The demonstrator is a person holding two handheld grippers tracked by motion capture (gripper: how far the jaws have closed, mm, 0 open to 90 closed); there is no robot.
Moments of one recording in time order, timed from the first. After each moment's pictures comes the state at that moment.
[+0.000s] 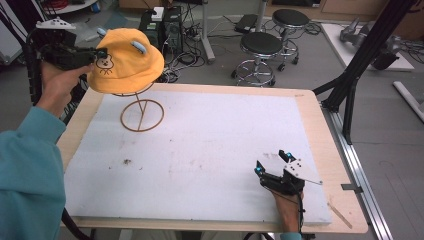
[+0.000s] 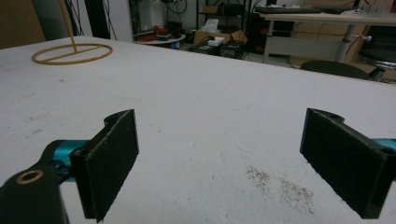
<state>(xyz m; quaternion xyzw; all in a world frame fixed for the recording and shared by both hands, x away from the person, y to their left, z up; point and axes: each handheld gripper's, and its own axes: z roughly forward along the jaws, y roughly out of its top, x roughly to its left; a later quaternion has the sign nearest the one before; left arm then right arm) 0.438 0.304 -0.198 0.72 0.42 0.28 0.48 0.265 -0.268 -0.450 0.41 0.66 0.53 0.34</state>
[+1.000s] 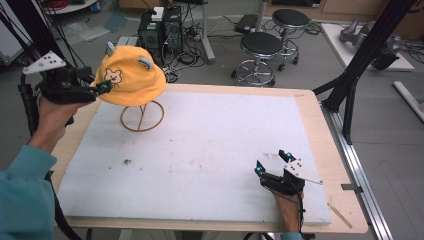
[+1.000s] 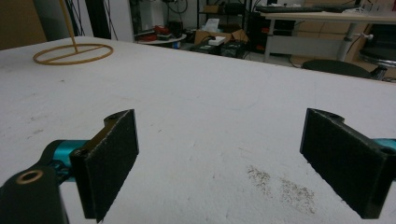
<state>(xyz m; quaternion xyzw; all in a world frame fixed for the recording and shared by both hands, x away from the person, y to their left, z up) 0.375 0.316 -0.257 0.70 0.35 0.29 0.55 0.266 -0.268 -0.450 0.42 0.66 0.53 0.33</state>
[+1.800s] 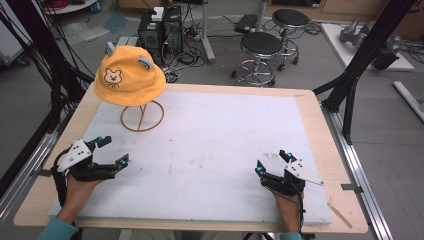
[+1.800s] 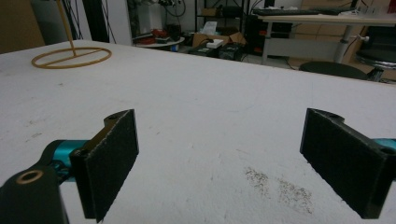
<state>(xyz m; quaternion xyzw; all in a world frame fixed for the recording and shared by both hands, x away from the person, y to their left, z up) 0.283 0.296 -0.424 0.70 0.31 0.28 0.57 0.265 -0.269 -0.450 0.42 0.65 0.53 0.34</state>
